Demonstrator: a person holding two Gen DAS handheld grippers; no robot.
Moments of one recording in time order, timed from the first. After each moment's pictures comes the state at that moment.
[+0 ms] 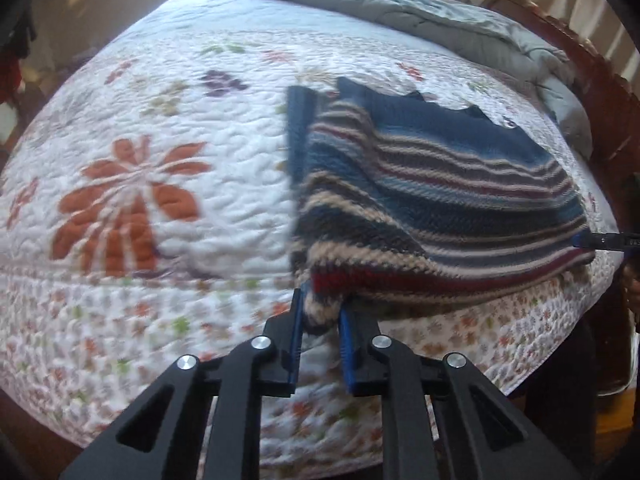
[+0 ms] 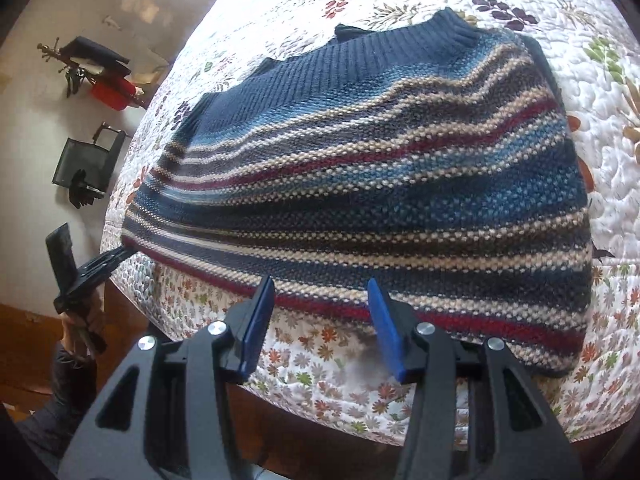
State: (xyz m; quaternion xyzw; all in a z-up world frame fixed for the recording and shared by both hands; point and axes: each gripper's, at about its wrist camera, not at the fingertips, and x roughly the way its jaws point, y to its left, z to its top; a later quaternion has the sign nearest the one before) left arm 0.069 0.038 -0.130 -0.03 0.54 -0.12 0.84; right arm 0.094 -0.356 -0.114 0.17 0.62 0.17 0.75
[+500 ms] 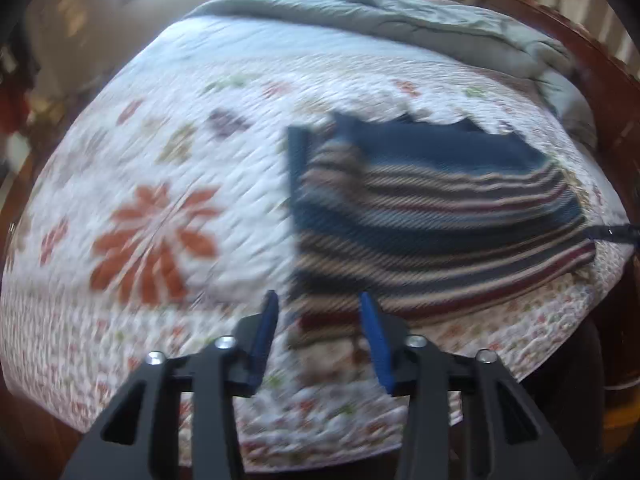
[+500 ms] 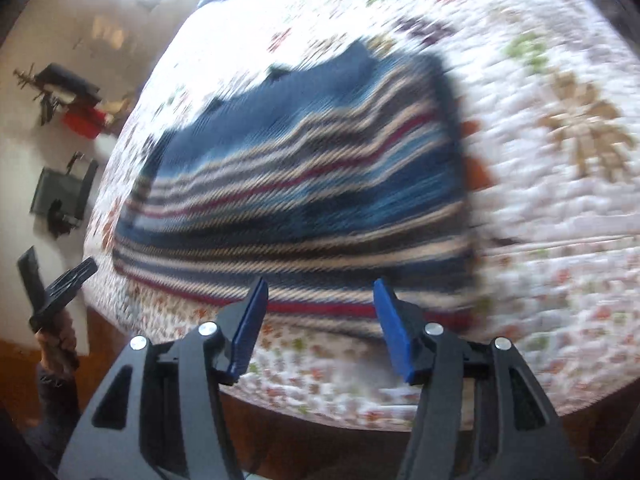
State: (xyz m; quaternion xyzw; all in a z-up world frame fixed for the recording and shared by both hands) left arm 0.067 0.004 -0.077 0.03 0.51 -0.11 0.85; right arm 0.082 -0.423 -0.084 0.17 0.60 0.09 0.78
